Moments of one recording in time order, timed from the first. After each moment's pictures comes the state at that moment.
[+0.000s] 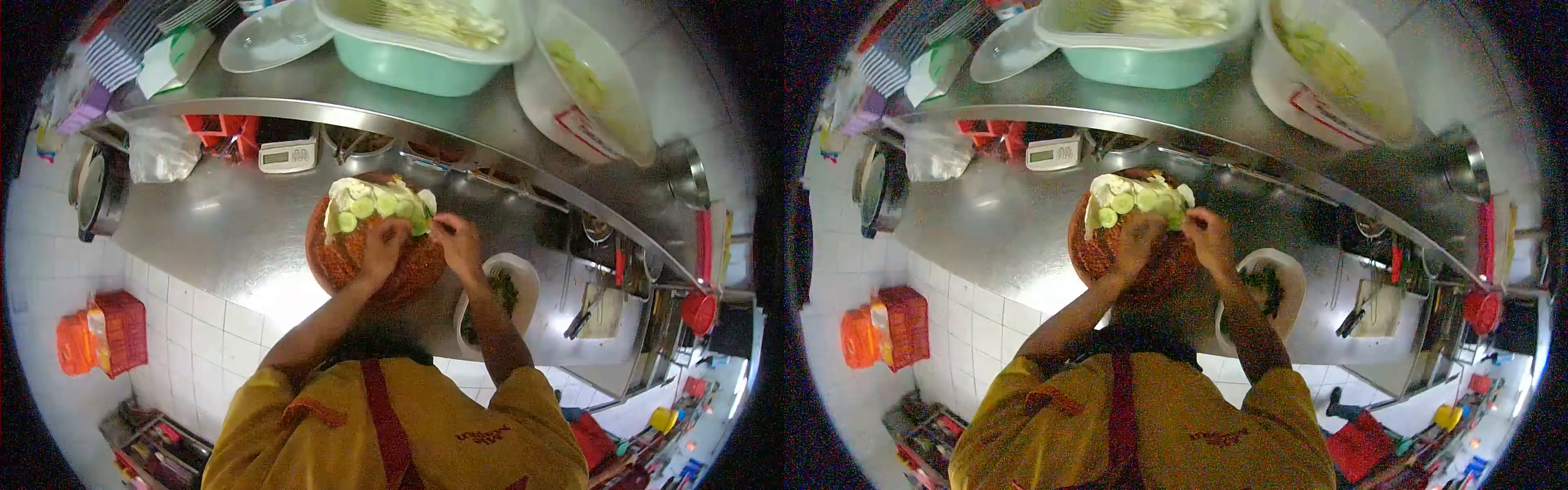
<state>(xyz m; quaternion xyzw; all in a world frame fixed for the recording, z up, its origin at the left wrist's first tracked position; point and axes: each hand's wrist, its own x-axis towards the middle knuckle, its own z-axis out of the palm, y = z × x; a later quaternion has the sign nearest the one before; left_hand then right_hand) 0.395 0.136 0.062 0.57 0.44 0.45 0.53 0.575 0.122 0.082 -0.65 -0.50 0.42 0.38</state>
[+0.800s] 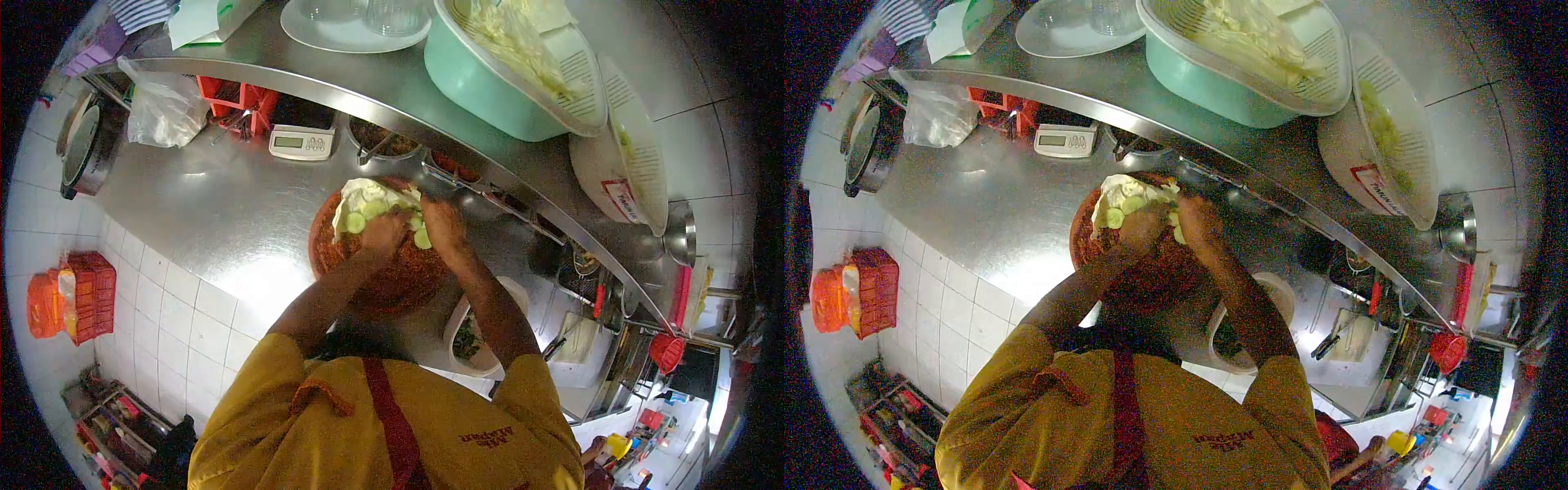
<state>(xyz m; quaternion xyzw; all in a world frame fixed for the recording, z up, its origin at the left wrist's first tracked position) 0.386 0.193 -0.006 0.78 0.52 0.28 0.21 0.533 0.207 0.082 -0.63 -0.78 0.07 0.03</state>
